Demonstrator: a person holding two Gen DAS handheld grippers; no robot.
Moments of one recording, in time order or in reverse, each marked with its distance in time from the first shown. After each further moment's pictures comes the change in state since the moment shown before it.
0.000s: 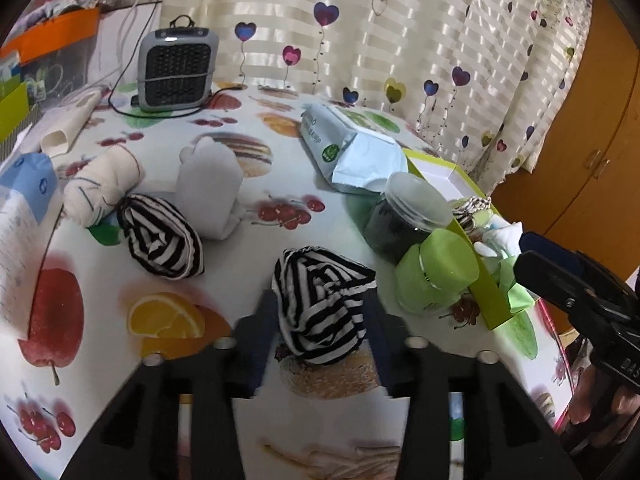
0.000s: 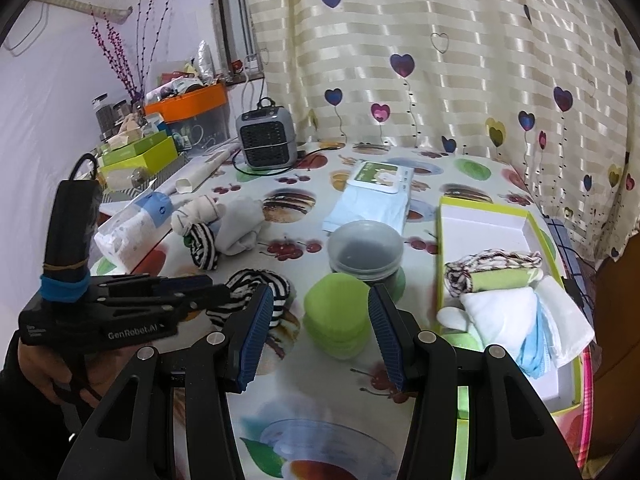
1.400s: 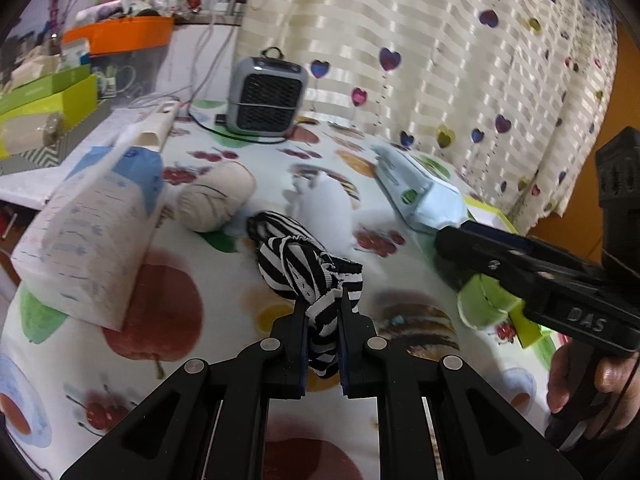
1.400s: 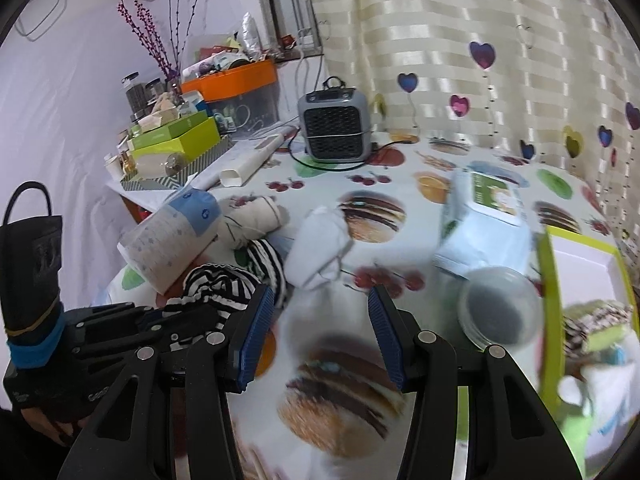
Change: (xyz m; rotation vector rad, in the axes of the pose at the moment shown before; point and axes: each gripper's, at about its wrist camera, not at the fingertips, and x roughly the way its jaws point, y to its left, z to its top) left arm -0.053 0.067 -0.010 -0.106 -0.143 0.123; right arm 0.086 0.069 0.043 -0.043 0.081 0.155
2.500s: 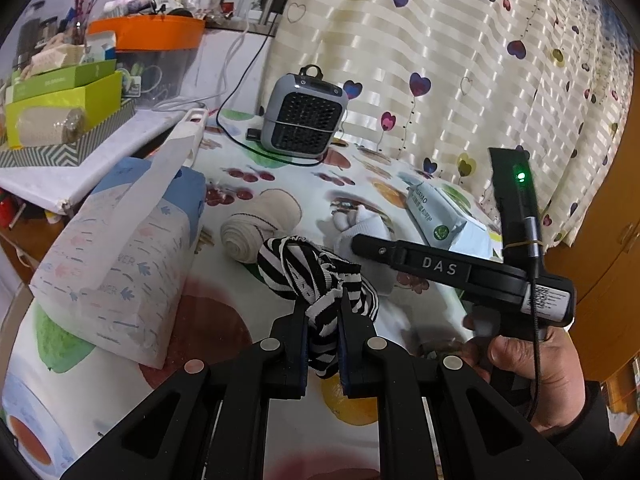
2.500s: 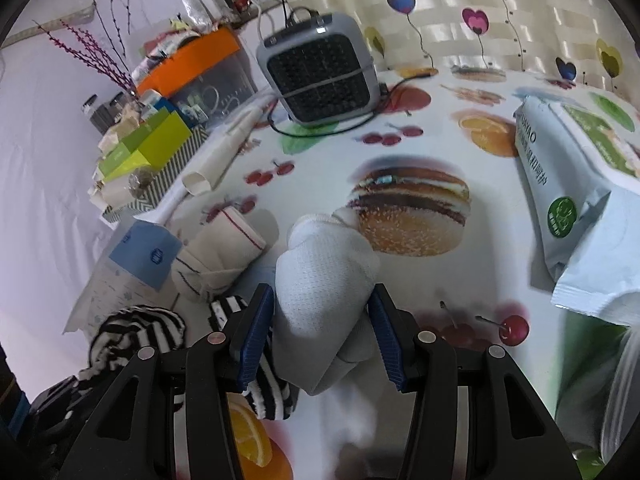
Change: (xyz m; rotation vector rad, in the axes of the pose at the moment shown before) left arm 0.002 0.037 0.020 -0.062 -0.049 0.023; right arm 0.114 -0.018 0.032 0.208 0.110 0.081
